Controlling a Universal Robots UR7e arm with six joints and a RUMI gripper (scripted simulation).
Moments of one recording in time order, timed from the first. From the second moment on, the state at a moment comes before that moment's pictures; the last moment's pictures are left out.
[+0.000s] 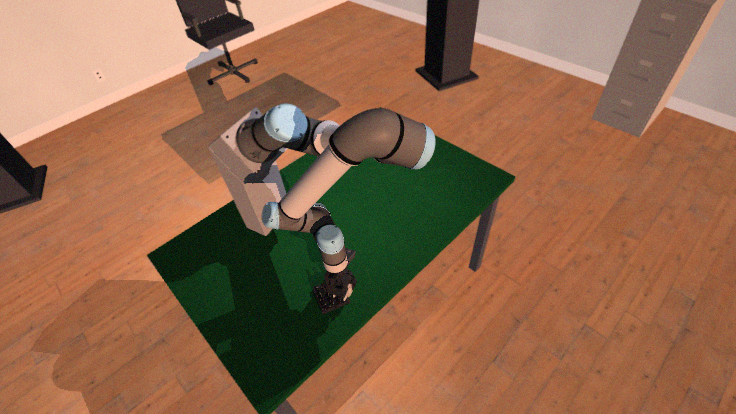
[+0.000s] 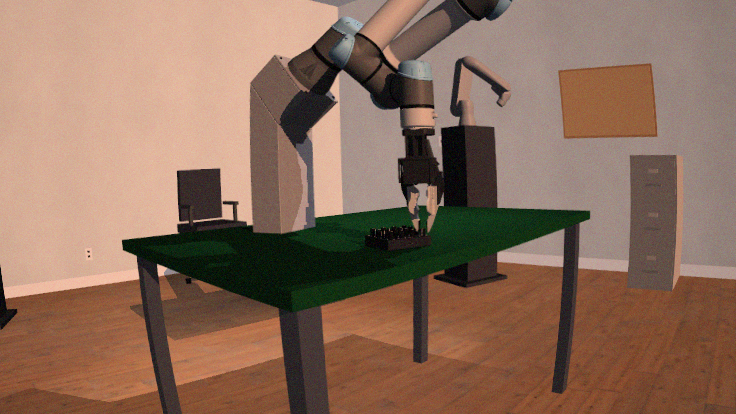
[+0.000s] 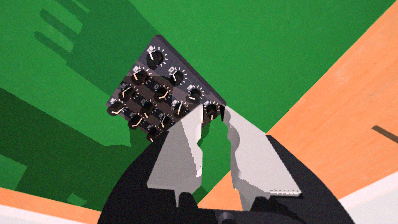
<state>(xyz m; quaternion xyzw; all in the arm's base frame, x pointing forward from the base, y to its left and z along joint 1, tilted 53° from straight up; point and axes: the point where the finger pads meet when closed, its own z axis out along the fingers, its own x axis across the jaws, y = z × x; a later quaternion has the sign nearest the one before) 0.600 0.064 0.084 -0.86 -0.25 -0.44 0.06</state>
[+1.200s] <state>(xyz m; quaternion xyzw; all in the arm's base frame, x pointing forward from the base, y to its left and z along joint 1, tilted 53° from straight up) 0.573 0.051 0.107 -0.86 -0.25 -0.44 0.06</state>
